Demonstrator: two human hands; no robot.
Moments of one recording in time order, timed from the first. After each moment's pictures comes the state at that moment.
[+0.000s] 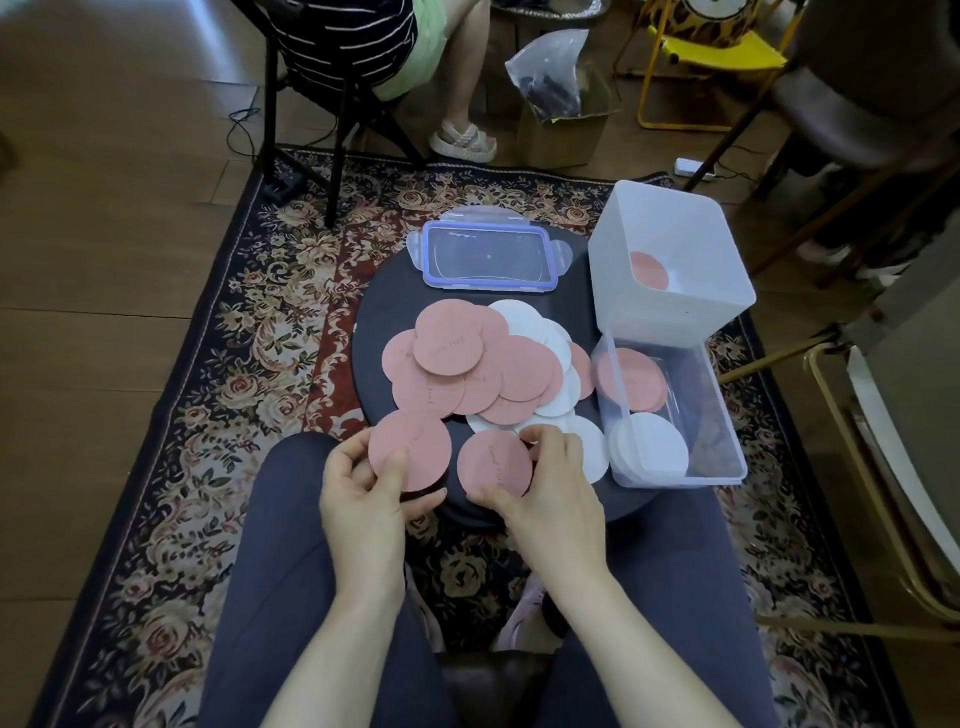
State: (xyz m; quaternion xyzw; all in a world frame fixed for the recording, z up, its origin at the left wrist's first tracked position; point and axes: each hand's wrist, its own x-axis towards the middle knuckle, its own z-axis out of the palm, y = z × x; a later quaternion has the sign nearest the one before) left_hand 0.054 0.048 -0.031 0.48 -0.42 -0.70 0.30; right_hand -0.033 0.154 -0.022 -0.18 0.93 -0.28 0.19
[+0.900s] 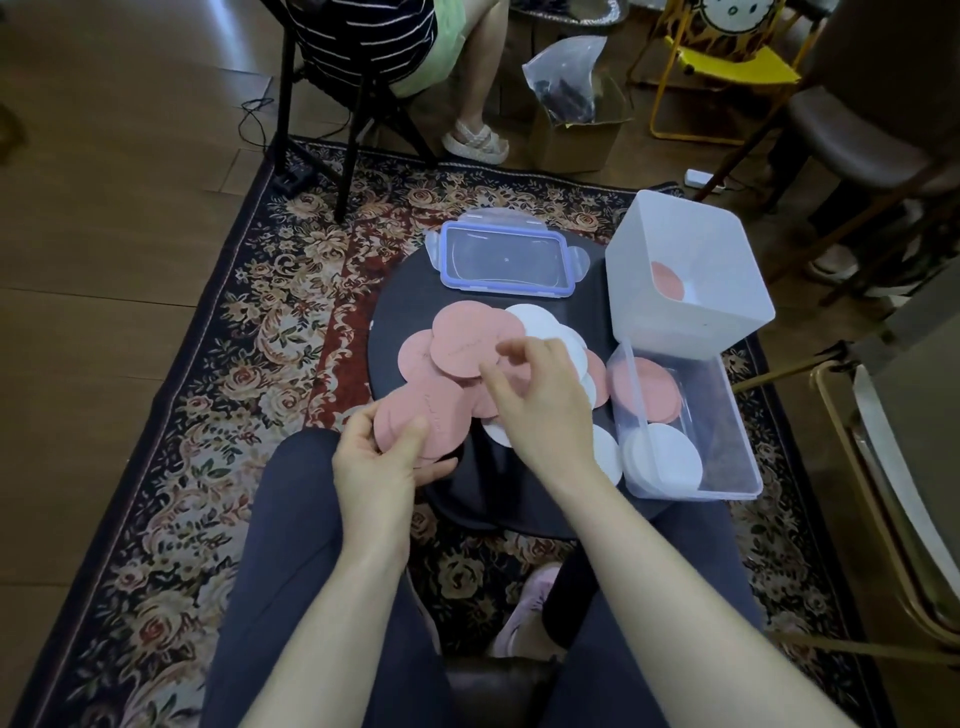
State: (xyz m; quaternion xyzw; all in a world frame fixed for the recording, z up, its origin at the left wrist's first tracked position) left_hand 0.038 0.024 -0.027 0.45 -0.43 -0.73 0.29; right_hand -0.083 0.092 -0.009 -0.25 0.88 -0.39 0.10
